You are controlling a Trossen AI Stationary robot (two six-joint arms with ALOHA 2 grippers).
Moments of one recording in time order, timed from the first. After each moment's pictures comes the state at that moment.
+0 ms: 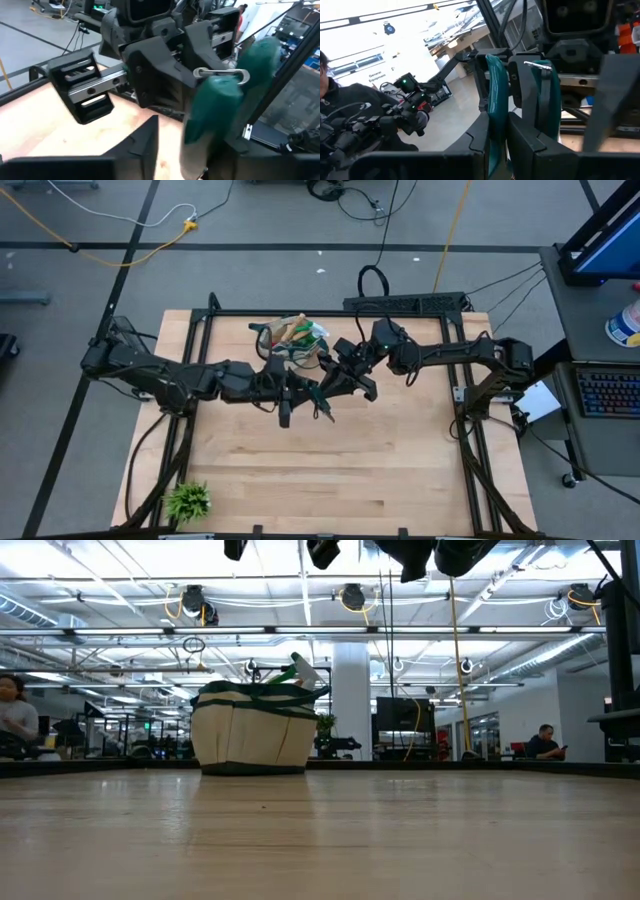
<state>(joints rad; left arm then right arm) -0.19 1.29 1.01 0.16 -0.28 -0.40 -0.18 1.63 1.12 0.77 -0.93 0.64</state>
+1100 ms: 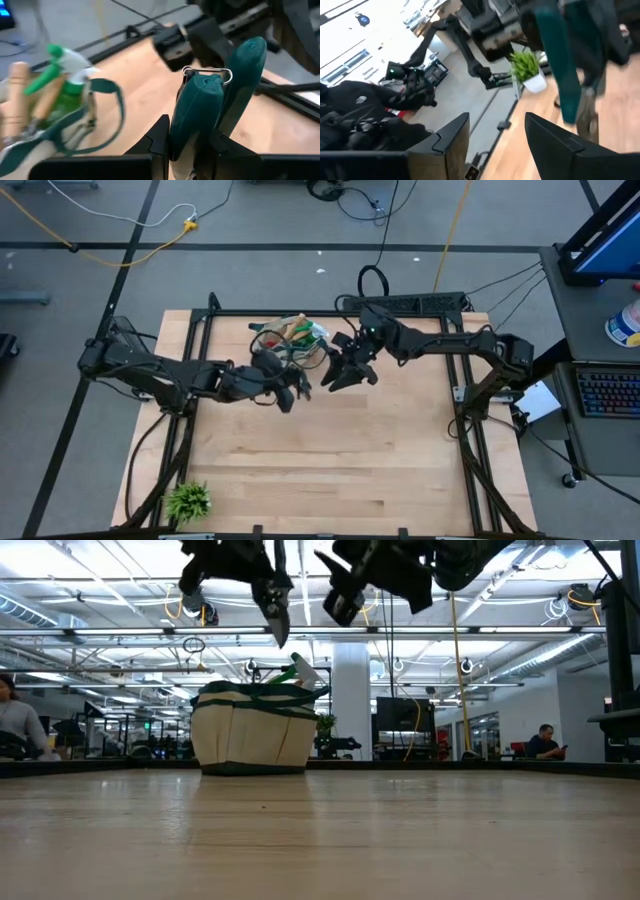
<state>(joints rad) -0.17 1.25 1.01 -0.26 -0.55 -0.55 -0.31 1.63 1.12 0.40 -1.11 0.57</state>
